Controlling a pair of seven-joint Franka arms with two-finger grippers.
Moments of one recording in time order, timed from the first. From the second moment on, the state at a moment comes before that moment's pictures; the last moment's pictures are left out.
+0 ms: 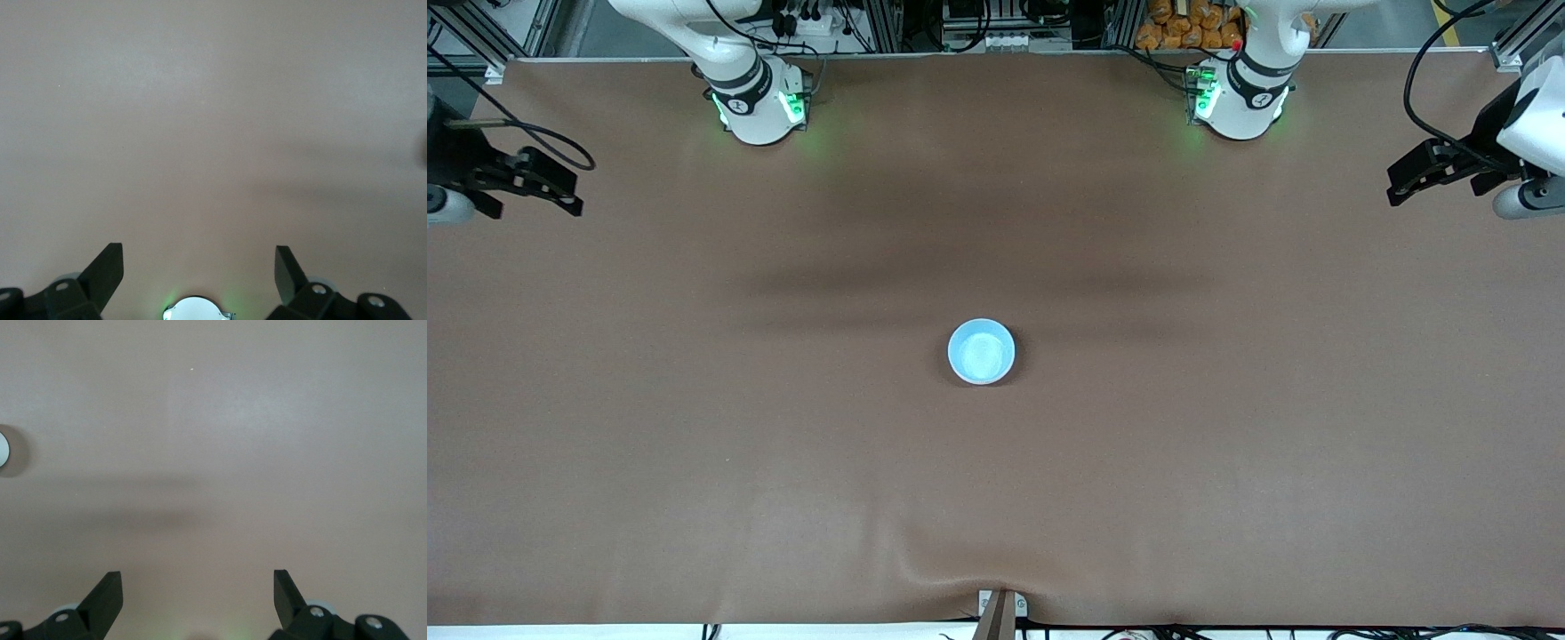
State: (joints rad) left arm -0.01 -0.07 -0.09 -1.57 0.04 1.44 -0.19; right arm 0.01 -0.09 -0.02 -1.62 -0.03 1.49 -0.05
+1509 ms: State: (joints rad) left arm -0.01 -0.07 -0.08 -1.55 0.04 1.43 -0.18; right arm 0.01 -0.04 -0.02 -1.53 -0.06 1.48 -0.05
